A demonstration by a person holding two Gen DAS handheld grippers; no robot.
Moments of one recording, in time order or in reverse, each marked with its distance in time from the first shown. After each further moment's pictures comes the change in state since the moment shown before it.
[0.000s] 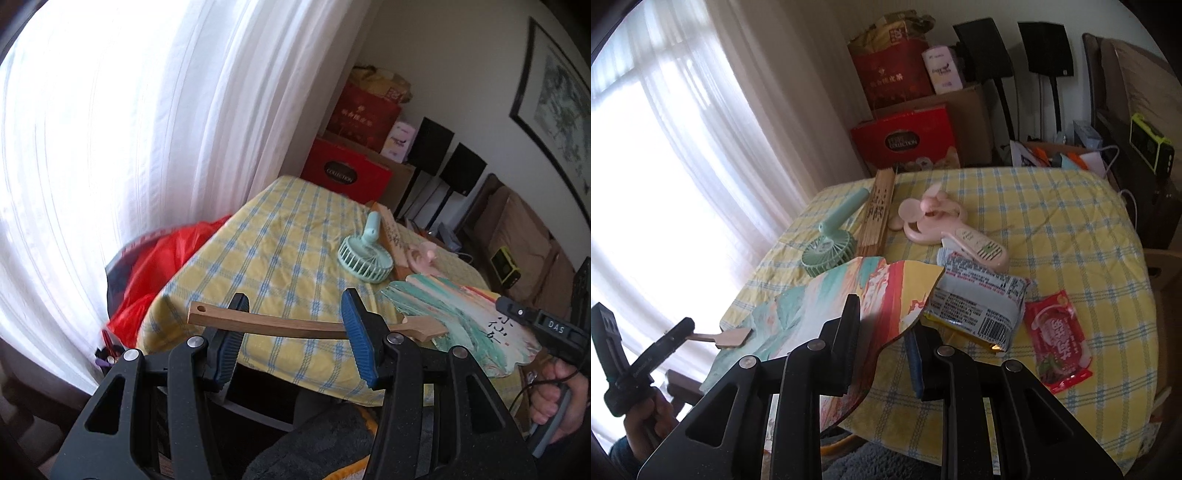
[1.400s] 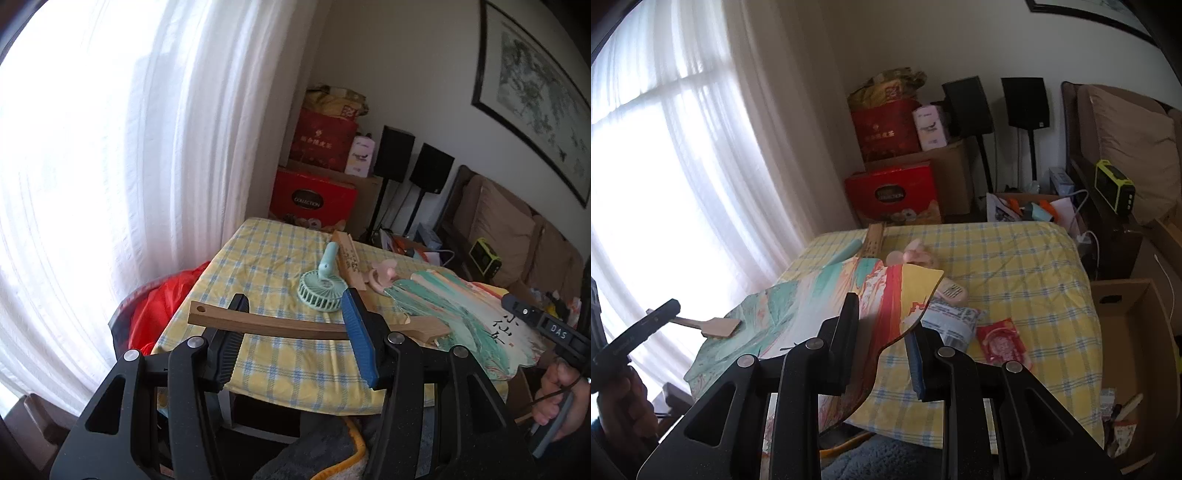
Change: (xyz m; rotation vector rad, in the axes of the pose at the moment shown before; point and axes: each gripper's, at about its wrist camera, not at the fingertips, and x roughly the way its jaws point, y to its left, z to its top) left arm -0.051 -0.058 0.036 0.154 -0.073 -0.029; right arm -0.085 0.011 -0.002 -0.020 -0.182 -0.069
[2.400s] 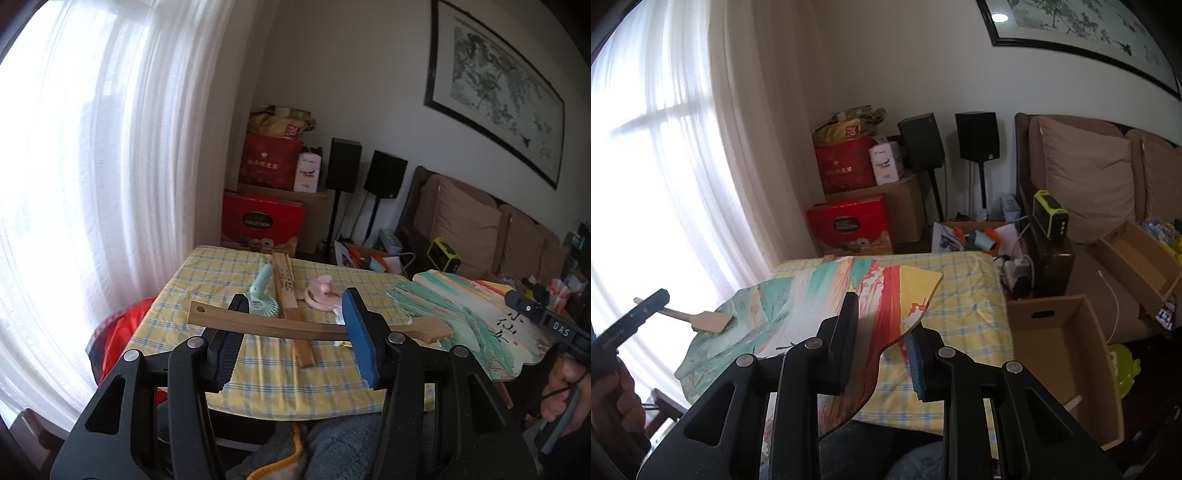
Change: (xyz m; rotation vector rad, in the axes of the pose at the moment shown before) left arm -0.041 -0.090 0.019 0.095 -0.051 -0.099; right arm -0.104 -0.032 0.019 -0.010 -0.087 -0.154
